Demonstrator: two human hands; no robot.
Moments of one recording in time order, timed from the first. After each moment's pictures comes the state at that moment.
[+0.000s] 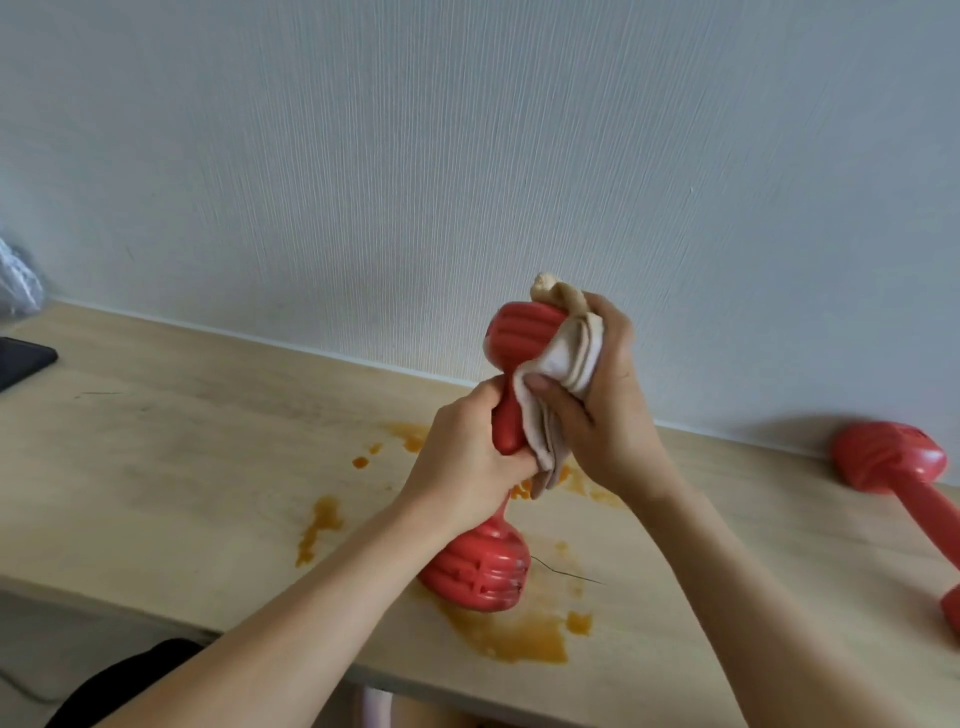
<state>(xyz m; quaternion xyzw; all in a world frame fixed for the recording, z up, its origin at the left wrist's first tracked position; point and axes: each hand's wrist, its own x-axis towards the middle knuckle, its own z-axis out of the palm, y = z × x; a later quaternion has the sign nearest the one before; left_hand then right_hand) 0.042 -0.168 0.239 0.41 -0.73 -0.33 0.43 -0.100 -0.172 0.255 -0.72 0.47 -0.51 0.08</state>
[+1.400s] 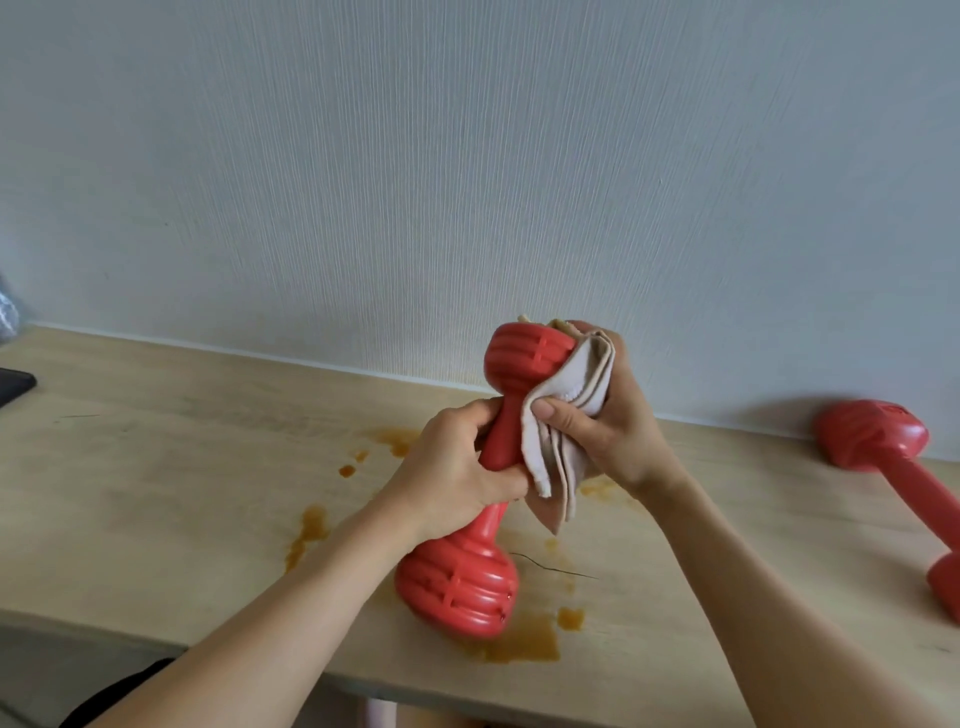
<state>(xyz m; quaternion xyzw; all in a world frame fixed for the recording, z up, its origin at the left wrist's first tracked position) 0.046 -0.171 0.235 0.37 -0.74 -0.42 0.36 -0.131 -0.168 0.240 -0.65 0.48 -0.53 0.25</state>
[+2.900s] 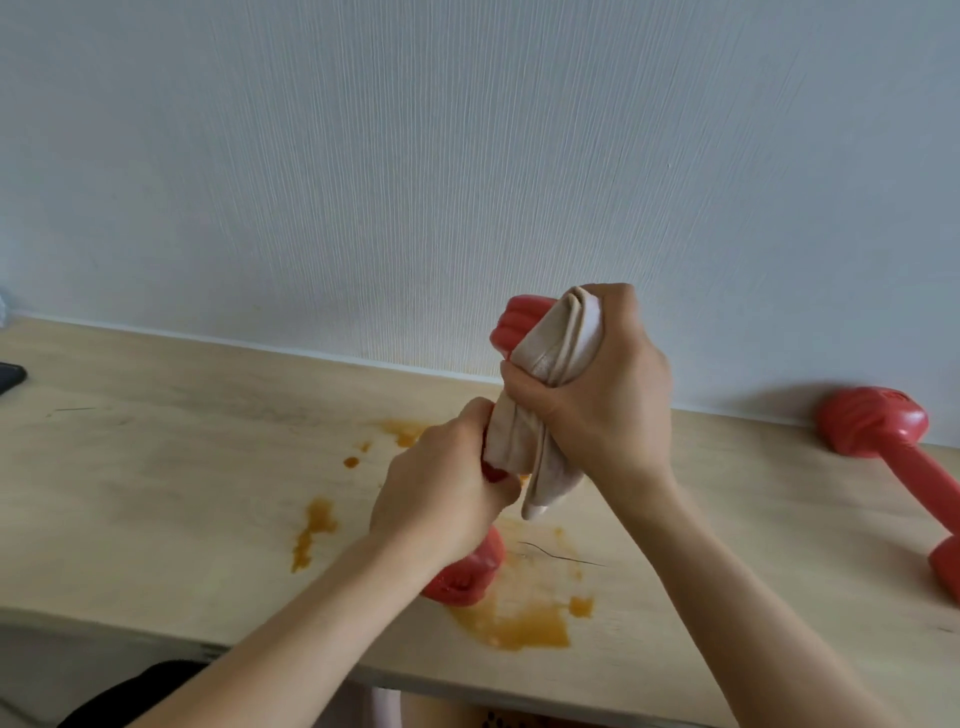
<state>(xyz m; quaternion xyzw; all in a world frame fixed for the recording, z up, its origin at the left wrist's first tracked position) 0.053 -0.150 0.239 0.51 -0.78 -0.22 0.29 -0.078 -0.152 0.271 -0.59 0.62 -0.52 -0.02</state>
